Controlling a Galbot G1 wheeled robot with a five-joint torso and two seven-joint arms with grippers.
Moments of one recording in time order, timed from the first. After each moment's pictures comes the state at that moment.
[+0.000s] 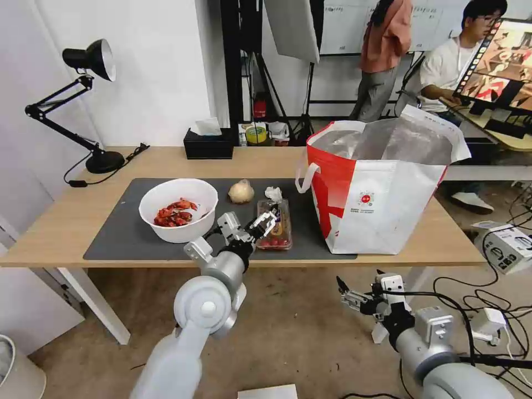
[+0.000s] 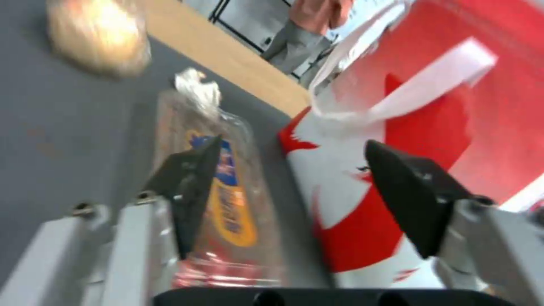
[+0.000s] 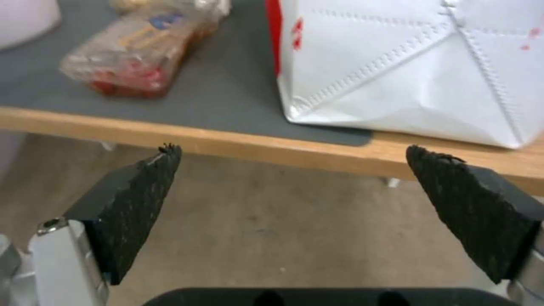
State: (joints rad) left arm 1.06 -1.30 -0.11 -2.06 -0.94 0.32 -0.39; right arm -1.67 1.21 0.53 2.41 0.35 -0.55 0.09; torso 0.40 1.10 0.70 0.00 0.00
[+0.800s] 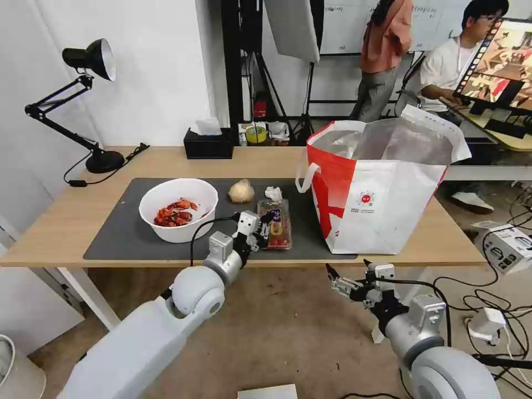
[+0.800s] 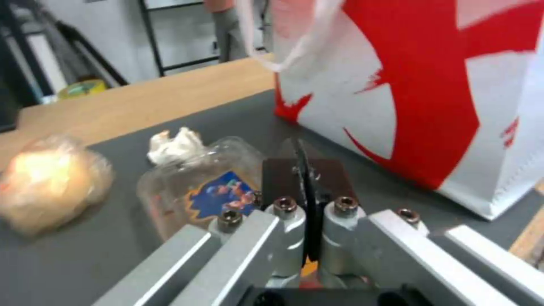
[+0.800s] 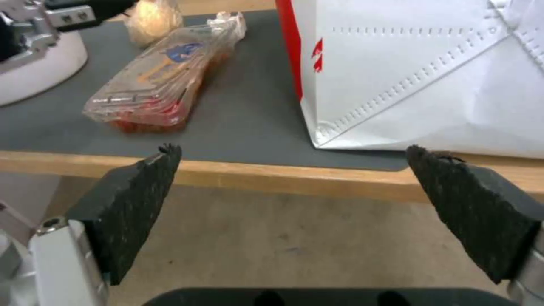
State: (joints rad) left arm 0.73 -0.98 0.23 -1.88 -0.59 0.25 -0.14; right arm -1.59 1.20 0.50 2.35 0.48 -0.52 0.11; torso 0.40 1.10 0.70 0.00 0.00
